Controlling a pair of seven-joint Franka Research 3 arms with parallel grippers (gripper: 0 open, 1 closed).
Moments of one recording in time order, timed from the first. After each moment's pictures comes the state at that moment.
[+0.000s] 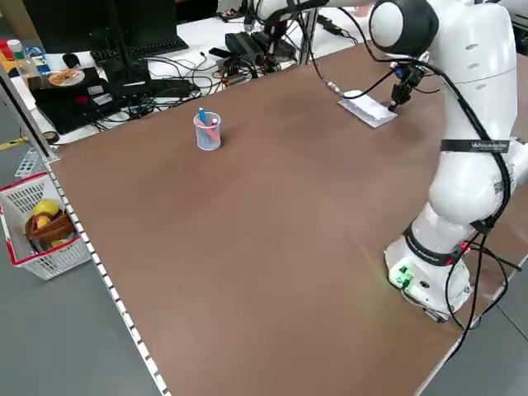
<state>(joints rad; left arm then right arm) -0.04 0.59 -0.09 -1.38 -0.07 2.17 -0.73 0.70 0.65 0.01 -1.84 1.24 2.54 -0.19</state>
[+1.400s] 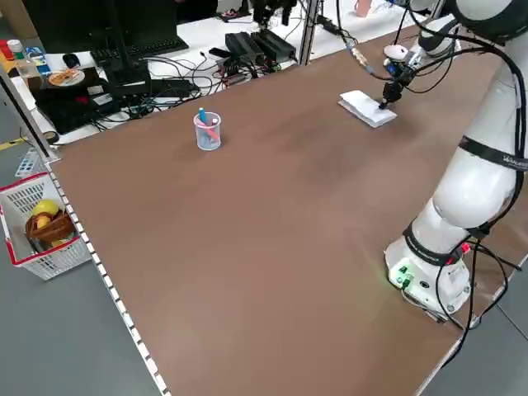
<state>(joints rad) 0.08 0.15 -0.08 -1.56 -0.07 1.77 -0.16 0.69 0.75 -0.01 -1.73 1.24 2.59 -0.20</state>
